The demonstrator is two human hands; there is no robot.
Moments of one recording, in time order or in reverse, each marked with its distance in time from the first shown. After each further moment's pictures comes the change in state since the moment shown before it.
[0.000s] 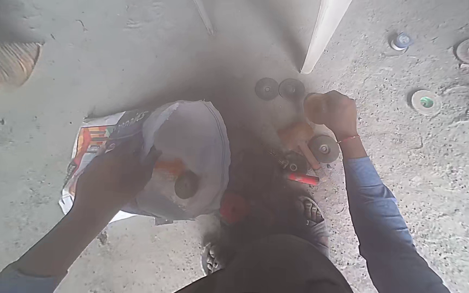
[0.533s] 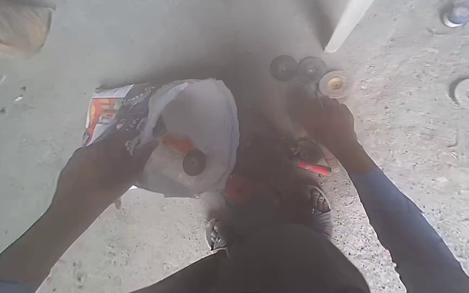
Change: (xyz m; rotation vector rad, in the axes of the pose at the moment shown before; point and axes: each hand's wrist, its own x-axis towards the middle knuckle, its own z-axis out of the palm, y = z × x) left_hand -0.034 -0.034 0.007 -0.006 0.007 -0.037; right_hand -0.071 -0.025 0.030 -0.136 -0.134 -0.488
